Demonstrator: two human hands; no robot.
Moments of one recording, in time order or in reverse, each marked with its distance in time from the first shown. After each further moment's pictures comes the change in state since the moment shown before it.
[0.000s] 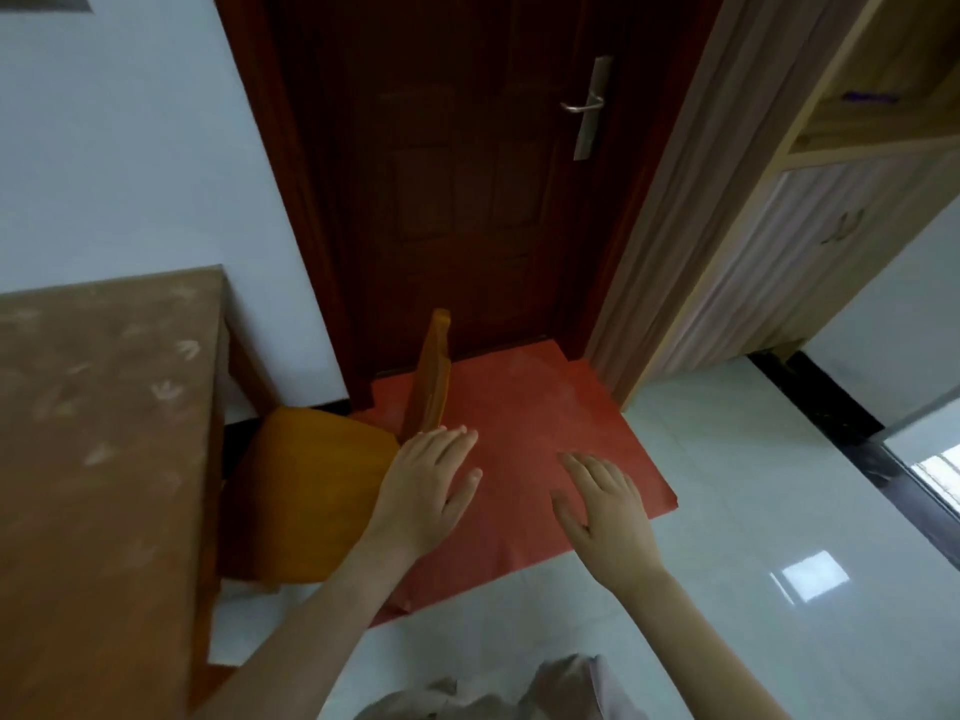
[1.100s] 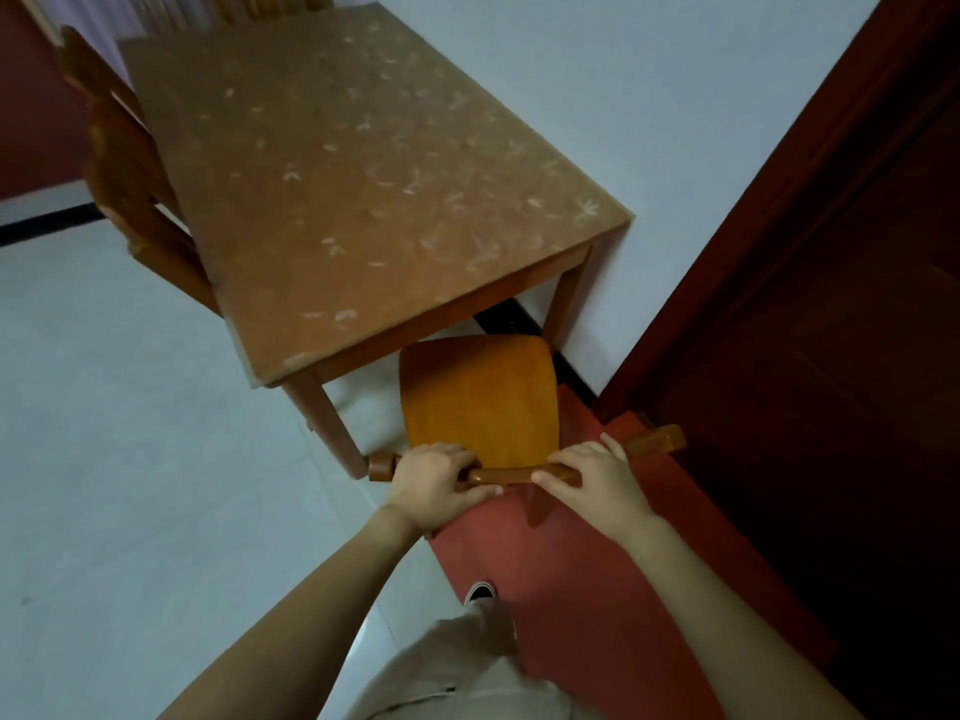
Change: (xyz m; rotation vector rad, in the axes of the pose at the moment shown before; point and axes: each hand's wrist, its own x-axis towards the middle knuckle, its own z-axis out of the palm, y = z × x) left_hand 0.058 -0.013 0.093 0.182 0.293 -1.174; right_hand 0.342 -0.029 0.121 0.062 -0.765 -1.219
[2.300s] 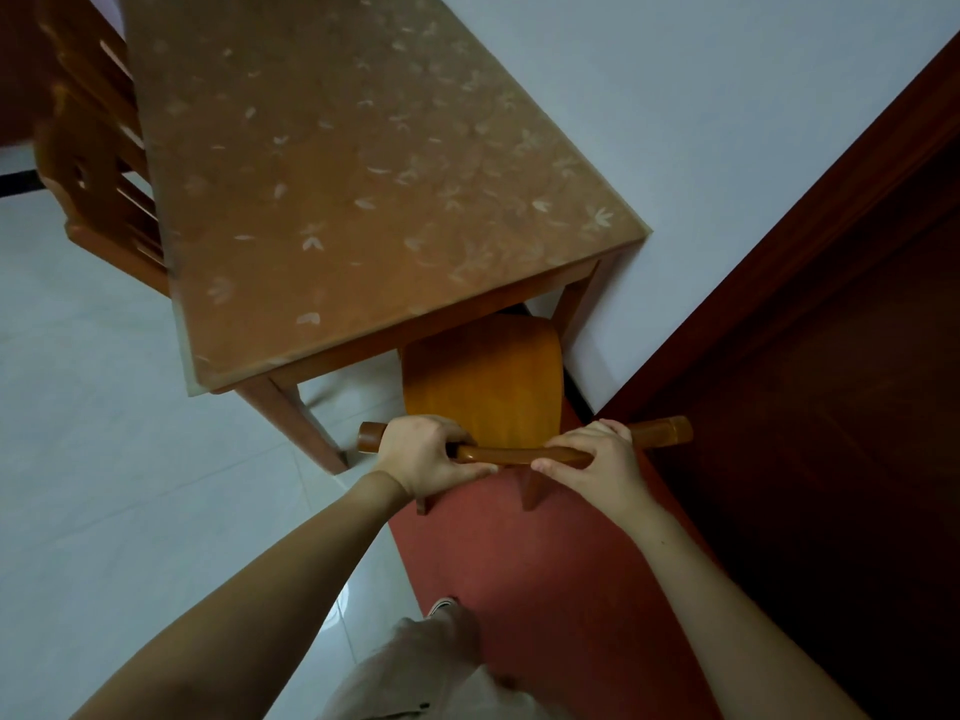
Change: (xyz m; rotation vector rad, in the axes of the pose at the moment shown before) left_hand 0.123 0.009 0.008 -0.017 0.184 -0.068; right_hand 0.100 0.088 -0.038 0.242 0.137 -0.062
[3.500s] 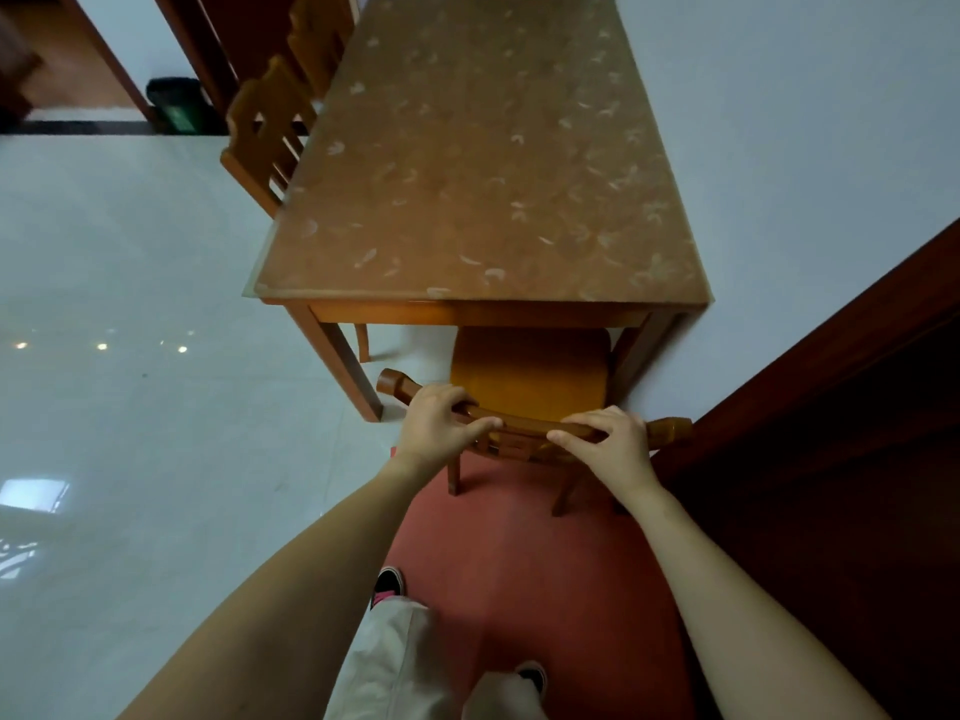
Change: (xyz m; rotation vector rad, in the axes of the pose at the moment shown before) left_hand 0.089 0.144 0.076 -0.205 0.318 -0.696; right_hand 0.108 0.139 -0.111 0.168 -0.221 -0.221
